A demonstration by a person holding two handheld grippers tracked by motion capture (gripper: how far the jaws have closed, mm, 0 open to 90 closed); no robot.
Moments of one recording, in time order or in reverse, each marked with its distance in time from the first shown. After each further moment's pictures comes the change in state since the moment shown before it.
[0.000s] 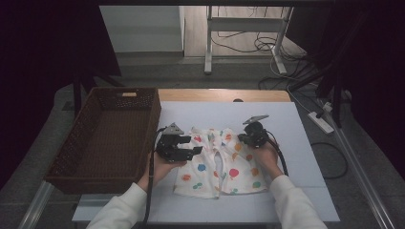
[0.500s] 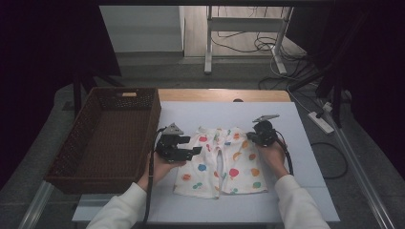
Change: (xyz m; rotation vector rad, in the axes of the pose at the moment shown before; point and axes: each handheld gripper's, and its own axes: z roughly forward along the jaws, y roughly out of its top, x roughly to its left) left arm 0.002 -0.001 0.001 0.008 0.006 -0.002; right arm -0.021 -0.010 -0.010 -0.019 -0.046 0.067
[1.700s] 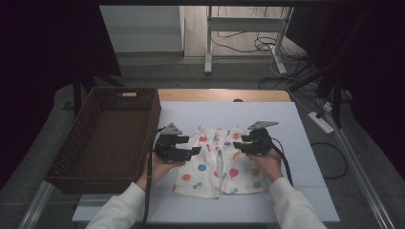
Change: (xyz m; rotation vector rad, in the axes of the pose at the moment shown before) left arm 0.000 -0.001 -0.005 -0.010 -0.005 -0.005; right arm 0.050 -0.005 -0.033 -0.100 0.162 -0.021
